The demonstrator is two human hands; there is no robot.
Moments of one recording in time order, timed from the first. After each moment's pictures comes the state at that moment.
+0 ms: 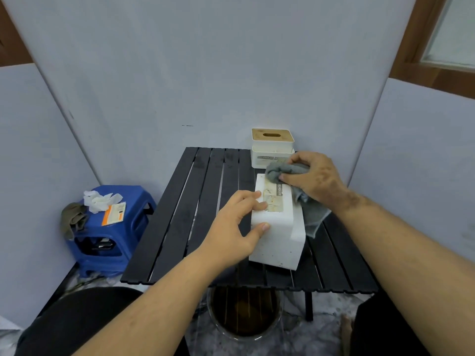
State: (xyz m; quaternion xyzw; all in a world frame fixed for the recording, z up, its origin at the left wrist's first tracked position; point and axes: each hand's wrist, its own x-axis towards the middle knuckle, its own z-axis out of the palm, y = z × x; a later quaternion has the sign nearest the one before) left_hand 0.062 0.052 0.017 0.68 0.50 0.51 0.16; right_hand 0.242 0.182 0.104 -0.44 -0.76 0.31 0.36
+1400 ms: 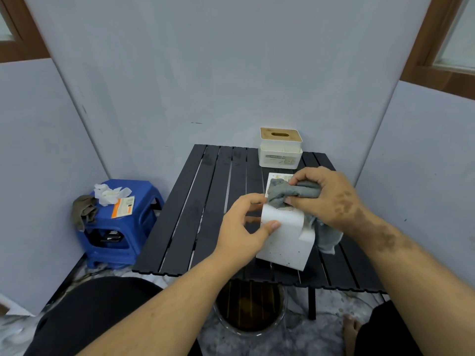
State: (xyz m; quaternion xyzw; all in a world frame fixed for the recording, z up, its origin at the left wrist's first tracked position) left_hand 0.075 0.037 0.012 0.56 0.50 0.61 0.24; right_hand 0.254 0.126 0.102 -0.38 -0.83 0.24 0.32
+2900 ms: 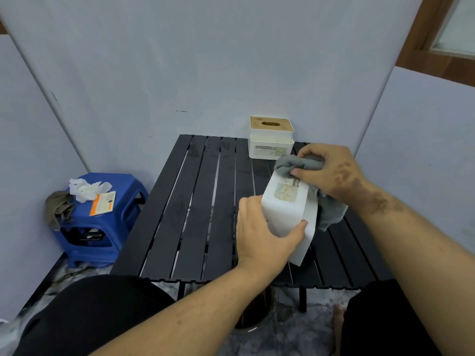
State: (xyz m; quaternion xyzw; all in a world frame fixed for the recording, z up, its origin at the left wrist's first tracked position) left_hand 0.140 0.057 0.002 0.50 0.65 0.55 0.16; right_hand 0.261 0.182 0.108 -0.44 -0.81 0.22 0.34
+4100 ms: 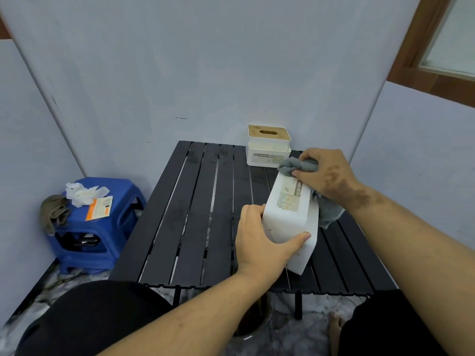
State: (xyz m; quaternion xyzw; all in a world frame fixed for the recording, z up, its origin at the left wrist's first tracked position) left_hand 0.139 0.052 0.006 0.48 0.62 0.59 0.20; right_hand 0.257 0.211 0.105 -0.48 -0.81 0.14 0.29
